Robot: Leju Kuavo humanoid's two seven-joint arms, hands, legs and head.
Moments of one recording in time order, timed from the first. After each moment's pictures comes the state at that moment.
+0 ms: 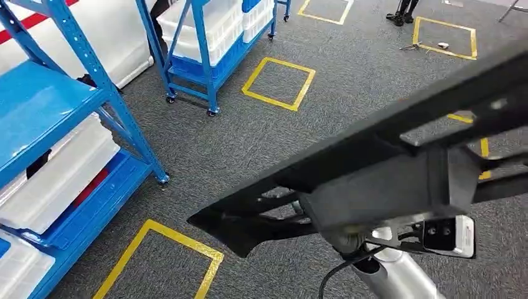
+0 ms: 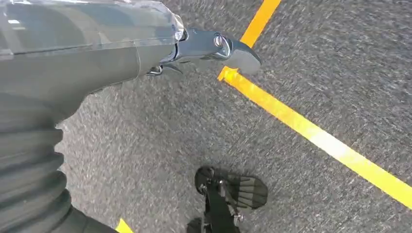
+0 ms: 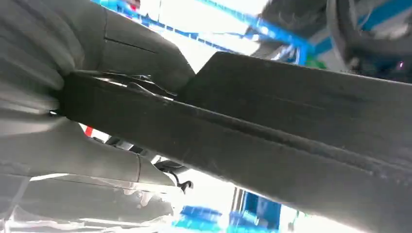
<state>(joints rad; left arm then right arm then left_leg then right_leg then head) -0.09 -0.02 1.20 -0.22 -1.04 0.10 -0.21 -0.35 -0.25 0.59 -1.91 -0.41 0.36 -0.62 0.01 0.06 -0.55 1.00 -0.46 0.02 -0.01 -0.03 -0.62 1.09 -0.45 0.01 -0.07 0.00</state>
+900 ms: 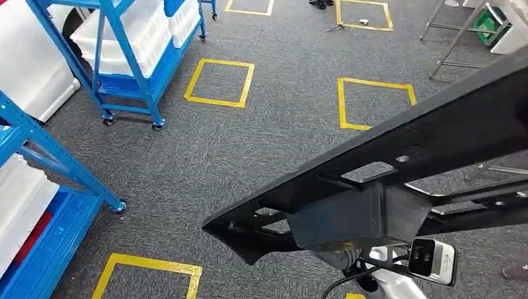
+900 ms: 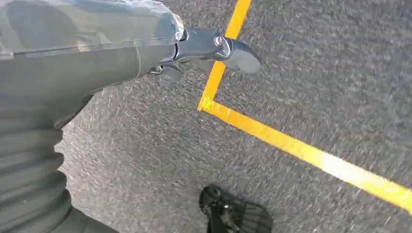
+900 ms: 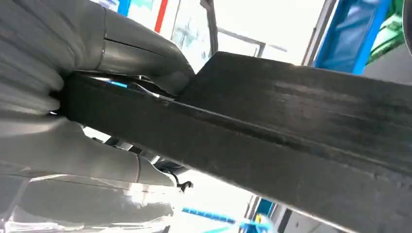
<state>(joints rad) -0.09 0.03 1.23 -0.22 -0.99 0.11 -0.16 -0.16 -0.20 0.48 -1.90 -0.19 0.42 -0.62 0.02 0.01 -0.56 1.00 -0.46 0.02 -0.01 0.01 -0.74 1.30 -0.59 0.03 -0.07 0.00</state>
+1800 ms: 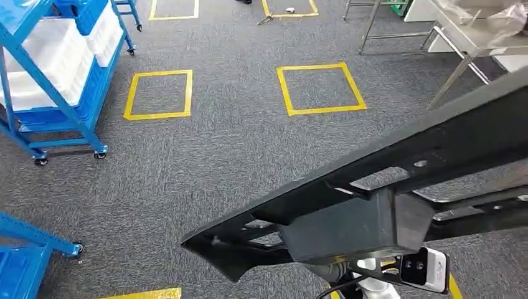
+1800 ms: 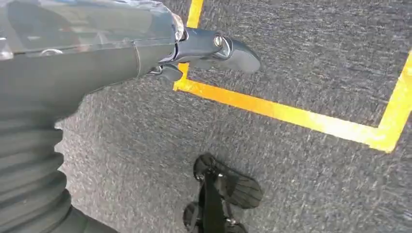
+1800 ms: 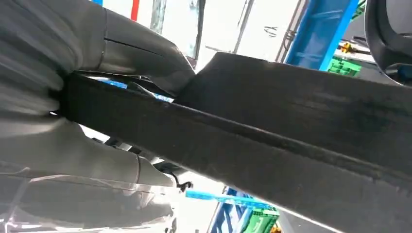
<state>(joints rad) -0.09 -0.03 1.30 -0.22 -0.94 0.13 -0.19 -0.13 -0.06 0.46 -1.90 -0.18 0.52 -0.61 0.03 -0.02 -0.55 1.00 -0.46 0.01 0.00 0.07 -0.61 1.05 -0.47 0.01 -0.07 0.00</state>
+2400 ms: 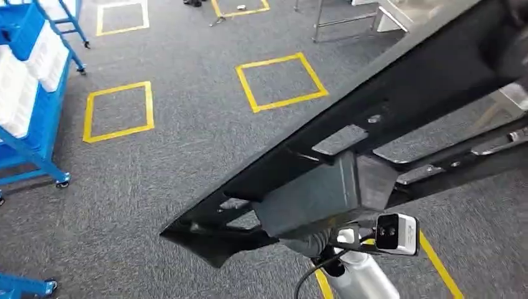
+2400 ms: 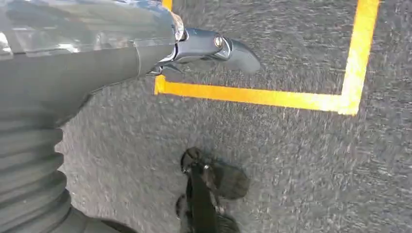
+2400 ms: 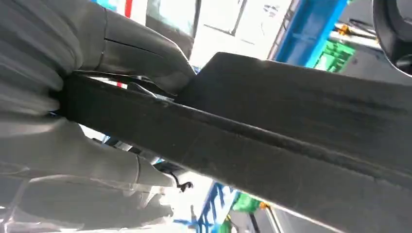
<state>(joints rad) -0.09 -0.03 1.32 -0.22 -0.91 0.12 -0.21 -0.29 -0.03 0.54 -1.76 -0.23 0.53 -0.59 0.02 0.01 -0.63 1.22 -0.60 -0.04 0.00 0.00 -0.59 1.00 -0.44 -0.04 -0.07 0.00</state>
